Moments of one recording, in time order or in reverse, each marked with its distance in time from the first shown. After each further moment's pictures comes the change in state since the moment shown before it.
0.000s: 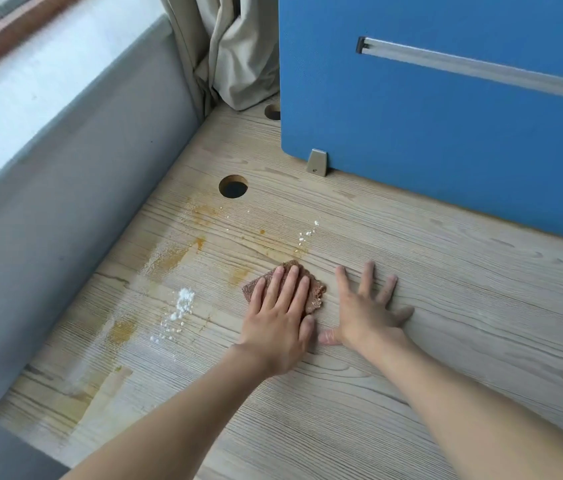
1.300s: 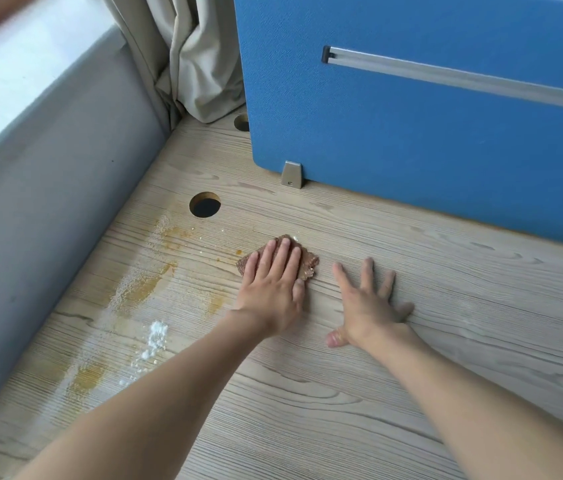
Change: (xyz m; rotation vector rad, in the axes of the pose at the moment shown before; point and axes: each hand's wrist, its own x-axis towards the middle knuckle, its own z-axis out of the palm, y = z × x) left_hand 0.085 -0.004 -0.031 0.017 0.013 0.012; right_hand 0.022 0.020 -0.028 0.063 0.024 0.049
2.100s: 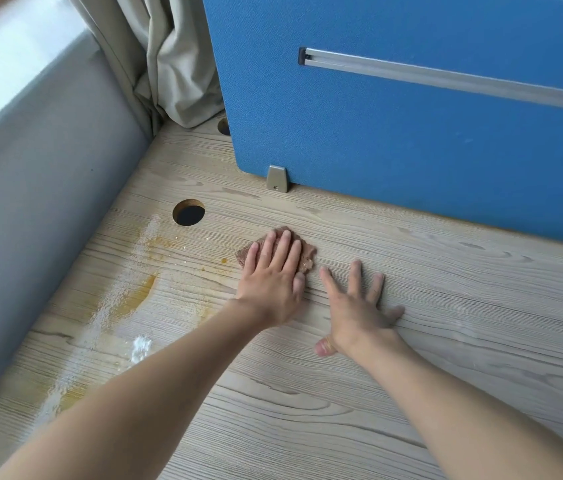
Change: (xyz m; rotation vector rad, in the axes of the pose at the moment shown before) left_hand 0.032 0.014 -0.006 0.061 -0.007 0.066; right_hand 0.004 -0.002 -0.004 -0.004 -0.059 0.000
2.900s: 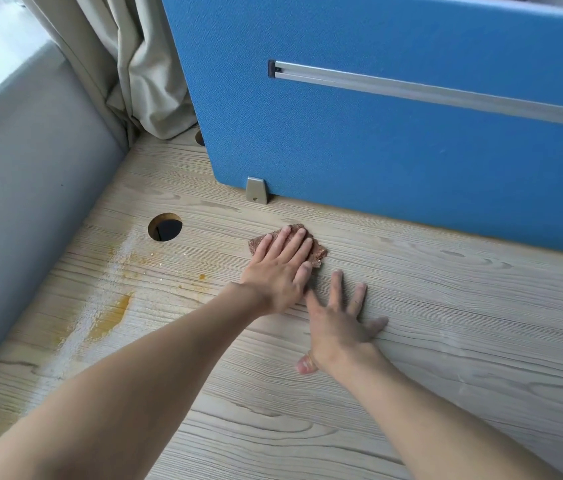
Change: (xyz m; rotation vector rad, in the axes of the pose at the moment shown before) left_hand 0.051 0.018 -0.014 -0.025 -0.031 0.143; right_hand 0.002 -0.003 -0.006 -0.041 -0.076 0.003
